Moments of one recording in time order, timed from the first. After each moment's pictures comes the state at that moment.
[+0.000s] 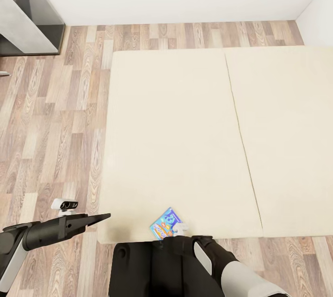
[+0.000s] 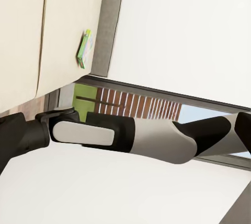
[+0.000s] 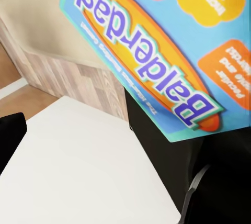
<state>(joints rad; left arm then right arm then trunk) -0.27 0.31 0.20 -1.42 0.39 1.02 -1.57 -0.66 0.17 0.19 -0.29 -0.23 0.29 0.52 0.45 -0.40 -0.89</state>
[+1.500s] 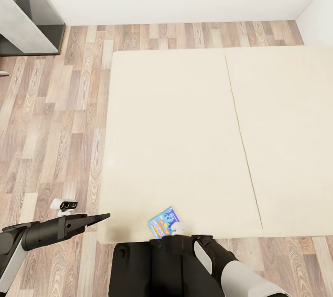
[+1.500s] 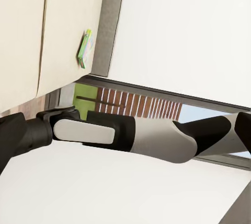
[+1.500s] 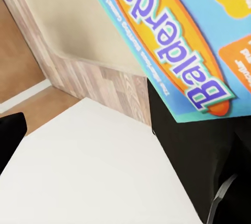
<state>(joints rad) -0.27 0.32 0.20 -1.42 0.39 1.02 -1.57 -0.67 0.17 0.18 -0.30 -0.24 0.29 0.61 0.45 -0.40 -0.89</state>
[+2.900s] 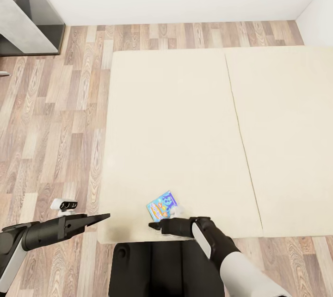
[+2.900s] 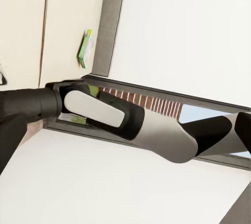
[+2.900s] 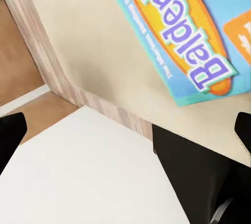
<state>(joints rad) -0.27 0.32 0.20 -1.42 0.39 1.02 -1.57 -0.66 0.17 0.18 -0.54 -0.24 0.48 0.55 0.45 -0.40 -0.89</state>
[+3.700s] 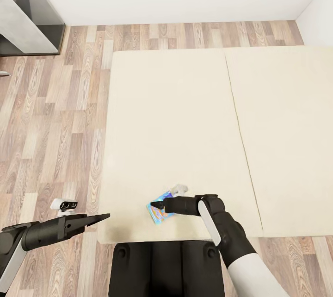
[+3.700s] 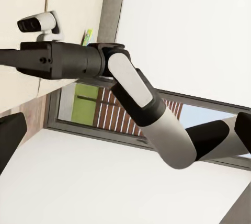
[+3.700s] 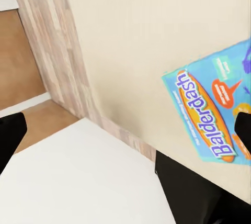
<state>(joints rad) -0.27 0.32 0.20 -1.42 0.39 1.02 -1.57 -0.60 0.15 0.18 -1.08 -0.25 0.84 0.49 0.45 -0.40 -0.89</state>
